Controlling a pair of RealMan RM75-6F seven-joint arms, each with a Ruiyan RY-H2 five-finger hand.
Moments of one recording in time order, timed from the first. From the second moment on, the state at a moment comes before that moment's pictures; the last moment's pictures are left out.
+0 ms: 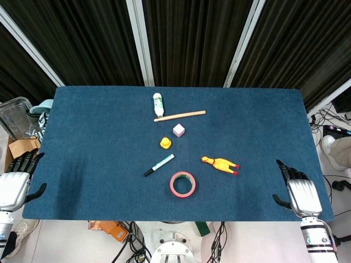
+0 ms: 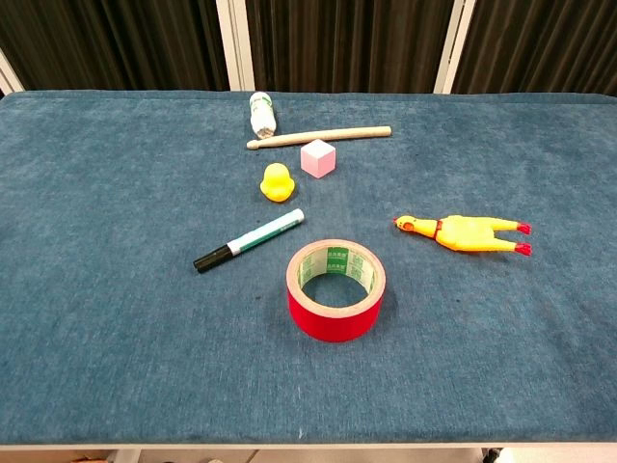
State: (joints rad) left arm -0.09 -1.06 0.00 -1.64 1.50 1.44 0.03; right arm 0.10 -1.14 0.04 -1.94 -1.39 1.34 -0.44
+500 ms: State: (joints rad) left arm -0.09 -1.06 0.00 -1.64 1.50 1.44 0.02; right arm 0.32 -1.36 0.16 -1.86 -1.08 1.18 -0.66
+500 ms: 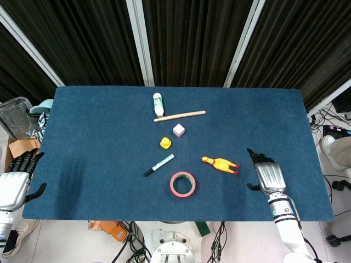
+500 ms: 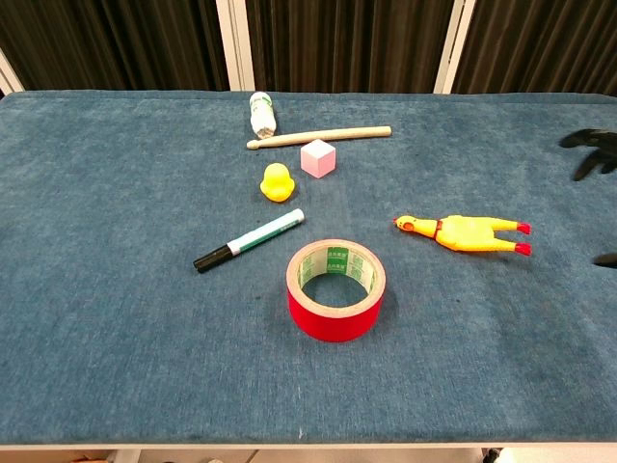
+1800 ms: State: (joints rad) left arm -0.09 -1.05 0.00 -1.64 1.51 1.43 0.03; right arm 0.51 -1.65 0.16 -1.55 -1.01 1.13 -0.63
